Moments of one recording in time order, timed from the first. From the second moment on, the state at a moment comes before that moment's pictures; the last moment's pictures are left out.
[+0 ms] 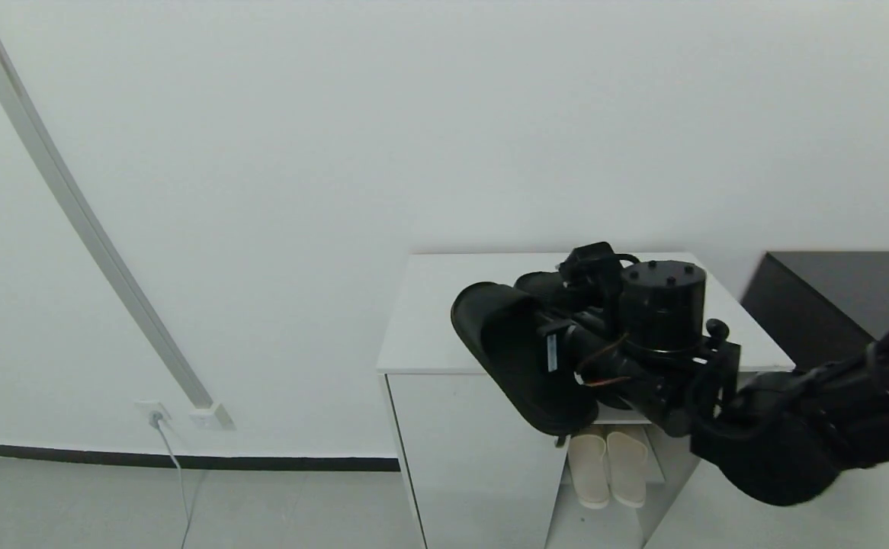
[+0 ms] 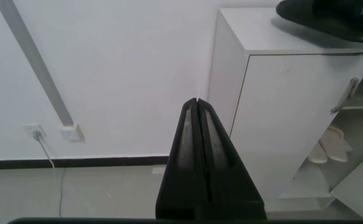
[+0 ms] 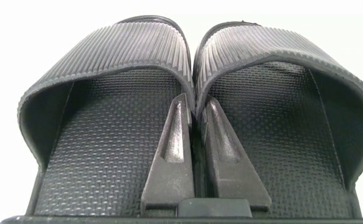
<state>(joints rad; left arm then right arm) 0.00 0.00 0.00 0.00 0.00 0.01 0.73 1.91 -0.94 -0.82 -0.30 0.04</state>
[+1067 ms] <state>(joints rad) 0.00 0.00 0.00 0.00 0.00 0.01 0.76 1.70 -0.58 -1.07 -0.14 -0.11</state>
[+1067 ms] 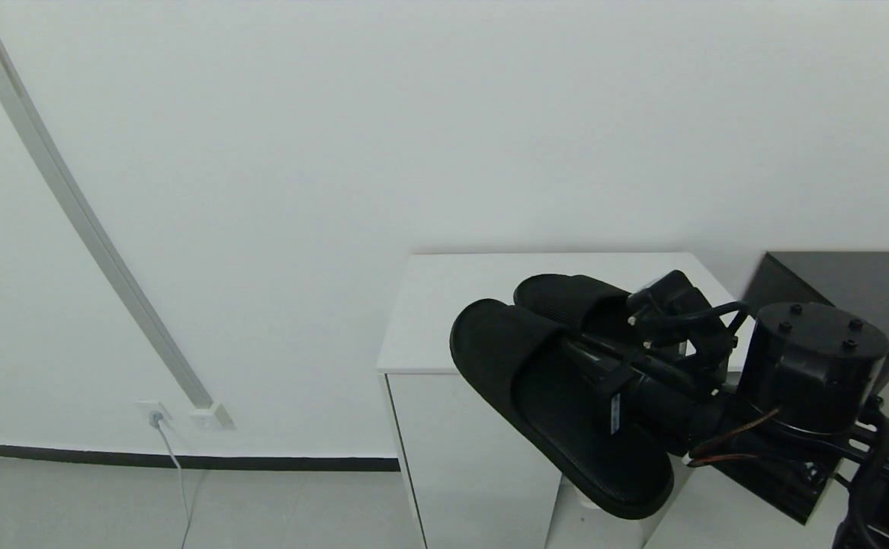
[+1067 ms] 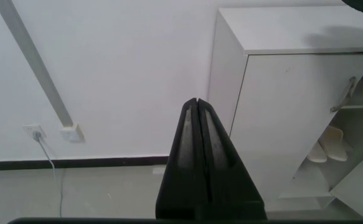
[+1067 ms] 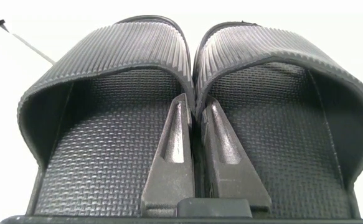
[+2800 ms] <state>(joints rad) 0.00 0.00 0.00 0.00 0.00 0.01 0.78 1.74 -0.59 -1.07 -0.15 -0.11</state>
